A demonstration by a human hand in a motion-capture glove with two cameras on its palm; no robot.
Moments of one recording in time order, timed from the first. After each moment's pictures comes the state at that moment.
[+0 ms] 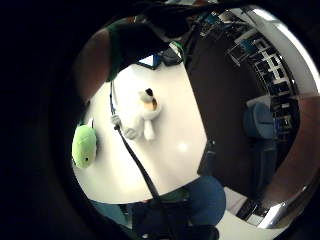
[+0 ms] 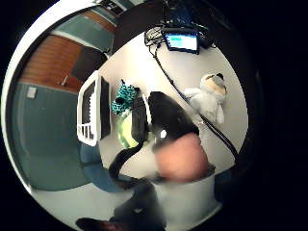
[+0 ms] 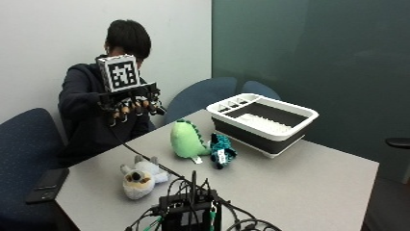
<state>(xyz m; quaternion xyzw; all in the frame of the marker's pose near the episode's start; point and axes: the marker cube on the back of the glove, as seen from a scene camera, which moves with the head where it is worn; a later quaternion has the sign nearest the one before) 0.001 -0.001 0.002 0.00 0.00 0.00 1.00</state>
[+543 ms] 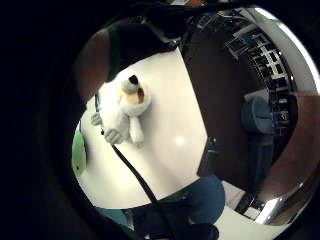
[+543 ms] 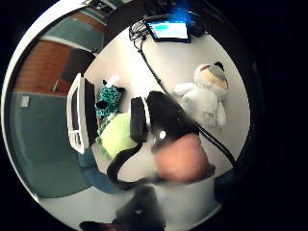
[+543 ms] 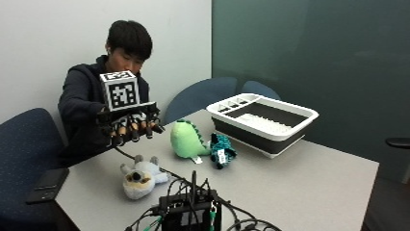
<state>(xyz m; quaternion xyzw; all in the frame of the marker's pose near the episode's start) 0.018 -0.011 0.044 -0.04 0.02 0.02 1.00</state>
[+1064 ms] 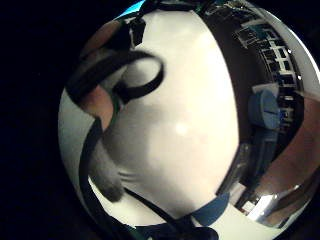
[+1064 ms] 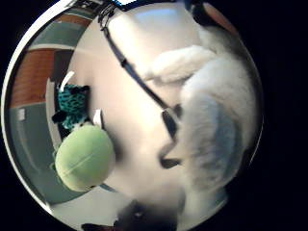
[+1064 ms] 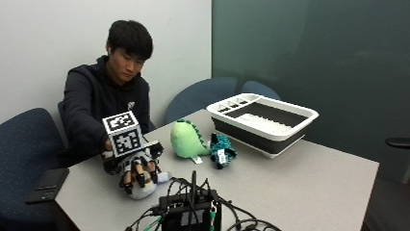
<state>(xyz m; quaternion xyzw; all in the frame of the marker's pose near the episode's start) 0.033 -0.031 0.156 -0.10 -0.02 0.03 0.99</state>
